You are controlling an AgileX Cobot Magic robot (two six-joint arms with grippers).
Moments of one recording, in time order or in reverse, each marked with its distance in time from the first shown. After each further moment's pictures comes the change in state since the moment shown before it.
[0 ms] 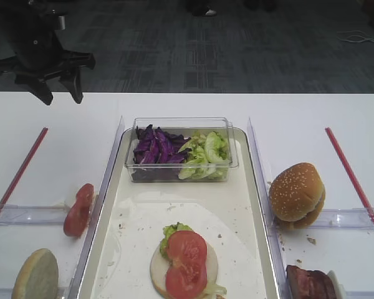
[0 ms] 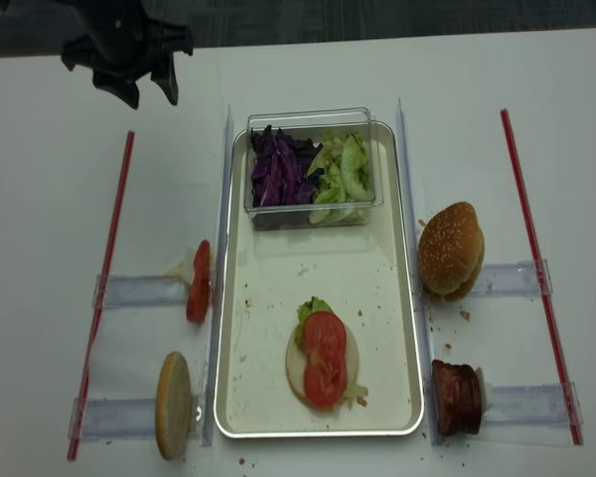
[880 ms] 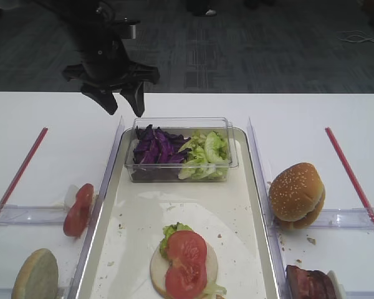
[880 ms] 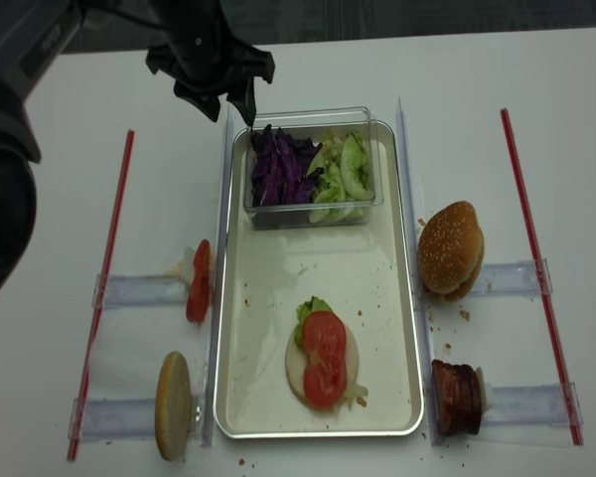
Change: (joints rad) left arm -0.218 0.000 0.000 -0.061 0.000 0.056; right arm 0.000 0.000 0.000 0.000 0.000 0.000
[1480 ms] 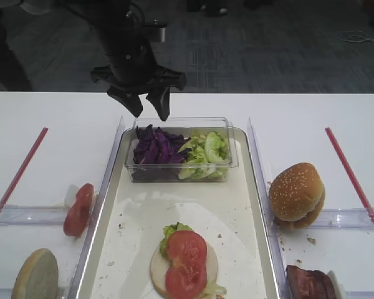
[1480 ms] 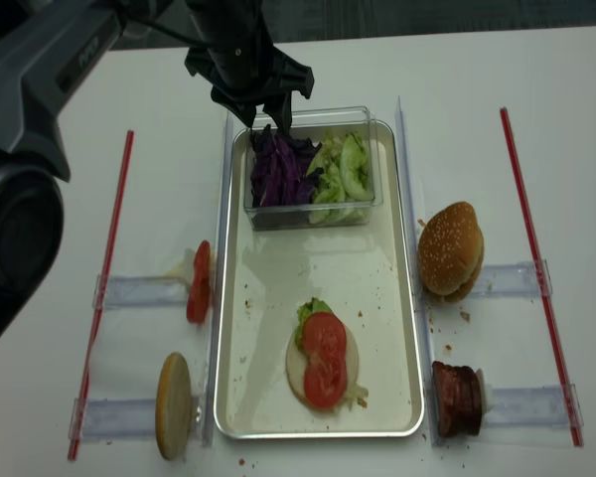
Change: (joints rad) left arm -0.096 0.020 -0.036 -0.002 -0.015 0.001; right arm 0.000 0.000 0.000 0.000 0.000 0.000
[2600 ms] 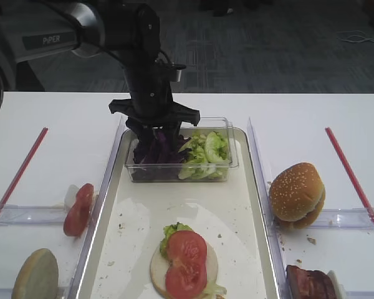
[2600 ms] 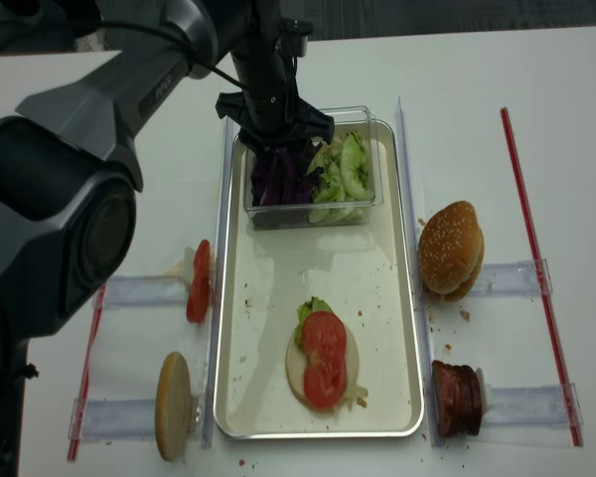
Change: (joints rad) left arm -0.058 0.185 -0.087 0.061 0.010 -0.092; right arm 0.000 0.000 0.000 0.000 0.000 0.000
